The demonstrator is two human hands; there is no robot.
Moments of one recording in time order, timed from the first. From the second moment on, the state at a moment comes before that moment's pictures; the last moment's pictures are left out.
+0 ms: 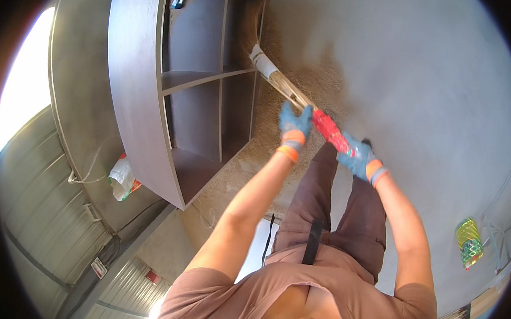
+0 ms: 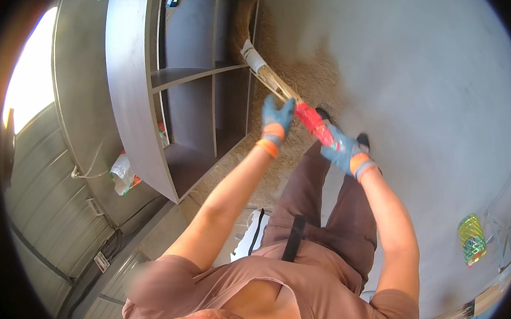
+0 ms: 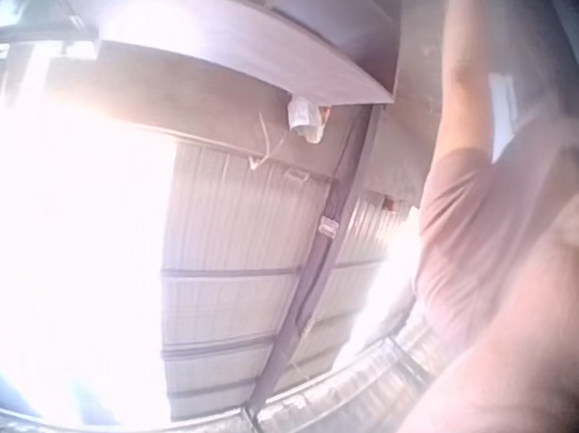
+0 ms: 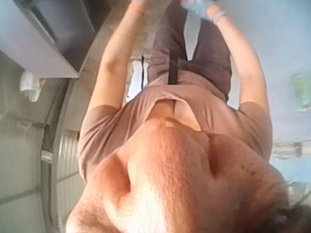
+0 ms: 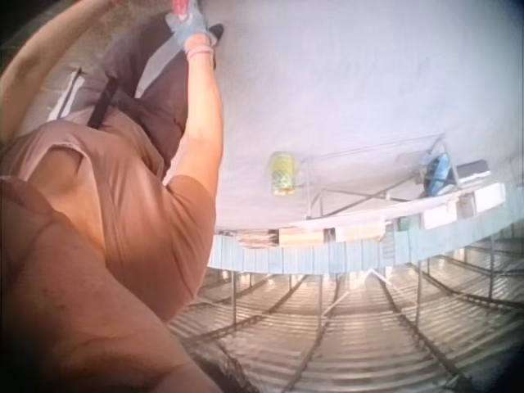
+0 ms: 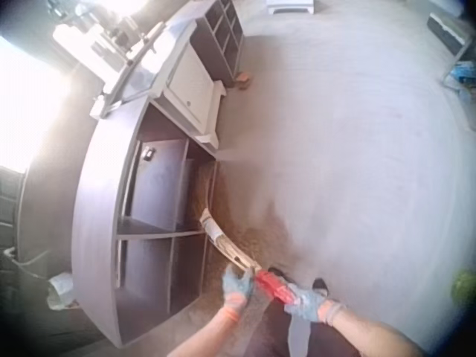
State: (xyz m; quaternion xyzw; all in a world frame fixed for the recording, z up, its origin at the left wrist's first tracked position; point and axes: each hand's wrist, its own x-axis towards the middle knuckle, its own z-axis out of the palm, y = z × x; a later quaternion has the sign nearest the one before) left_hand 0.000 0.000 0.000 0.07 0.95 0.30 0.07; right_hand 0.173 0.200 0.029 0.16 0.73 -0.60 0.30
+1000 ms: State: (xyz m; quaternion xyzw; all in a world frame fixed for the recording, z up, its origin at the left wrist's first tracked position) left_hand -0.415 -0.030 0.109 0.10 0.98 -0.14 -0.11; right_hand -0.069 0.383 -0.094 0.16 0.70 -0.54 0.44
